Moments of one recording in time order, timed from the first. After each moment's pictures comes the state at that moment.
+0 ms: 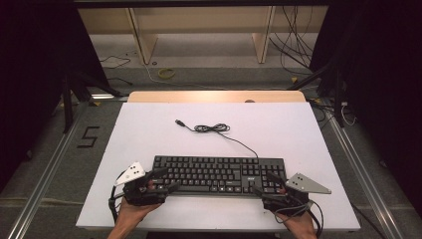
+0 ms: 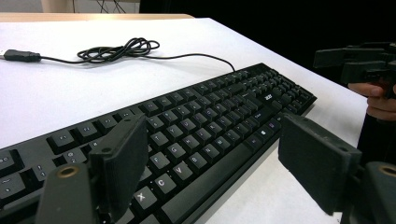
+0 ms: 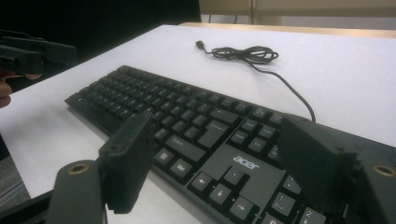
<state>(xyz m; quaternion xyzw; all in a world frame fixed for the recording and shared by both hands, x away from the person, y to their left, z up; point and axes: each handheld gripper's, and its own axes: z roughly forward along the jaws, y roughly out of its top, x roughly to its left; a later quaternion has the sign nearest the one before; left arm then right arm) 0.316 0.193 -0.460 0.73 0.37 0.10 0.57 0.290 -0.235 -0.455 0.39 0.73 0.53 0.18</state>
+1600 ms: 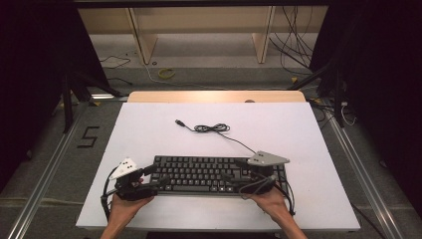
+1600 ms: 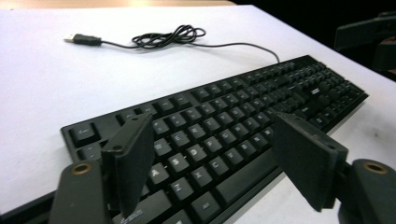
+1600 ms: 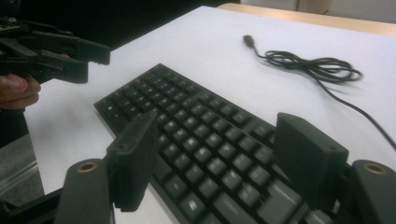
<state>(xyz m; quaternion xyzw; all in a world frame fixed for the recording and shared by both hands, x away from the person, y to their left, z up) 0.325 0.214 -0.458 0.73 0.42 0.13 0.52 0.343 -0.156 -0.429 0.34 0.79 0.50 0.11</state>
